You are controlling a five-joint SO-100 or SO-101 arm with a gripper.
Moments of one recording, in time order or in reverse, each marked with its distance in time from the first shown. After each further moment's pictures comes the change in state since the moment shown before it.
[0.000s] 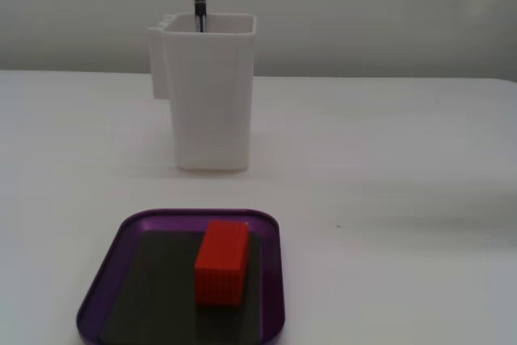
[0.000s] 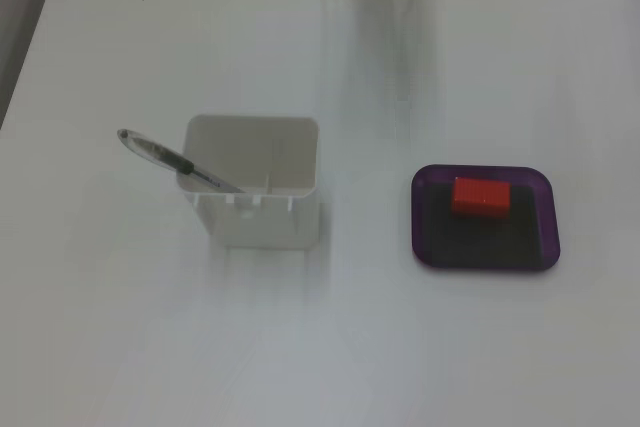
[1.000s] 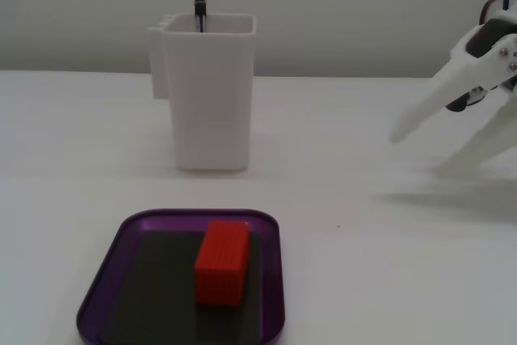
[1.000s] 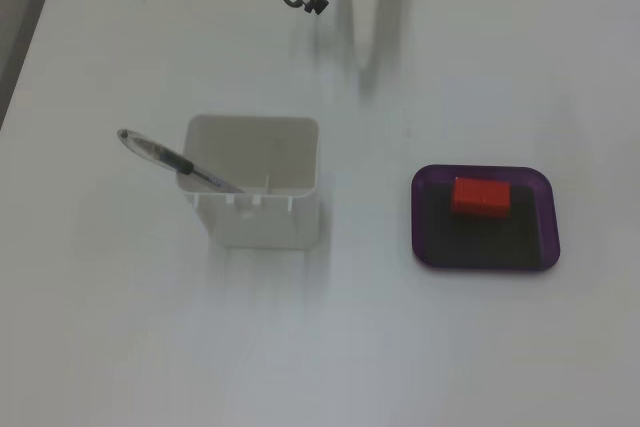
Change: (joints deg) arm 7.6 51.7 67.3 -23.9 0.2
